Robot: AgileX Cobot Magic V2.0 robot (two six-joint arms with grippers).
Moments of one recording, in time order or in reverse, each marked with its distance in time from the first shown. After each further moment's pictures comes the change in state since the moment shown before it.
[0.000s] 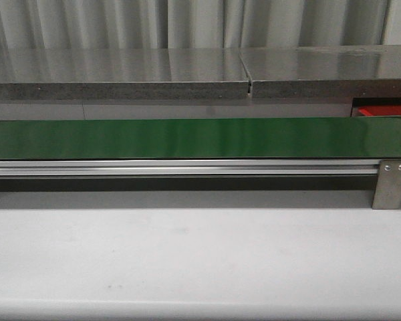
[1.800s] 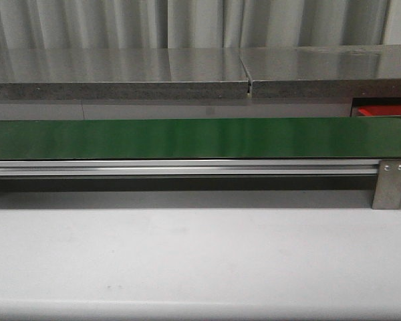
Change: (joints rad) left arm 0.000 0.499 -0.543 0.066 0.460 0.000; right arm 0.000 0.000 0.000 0.000 0.000 0.000
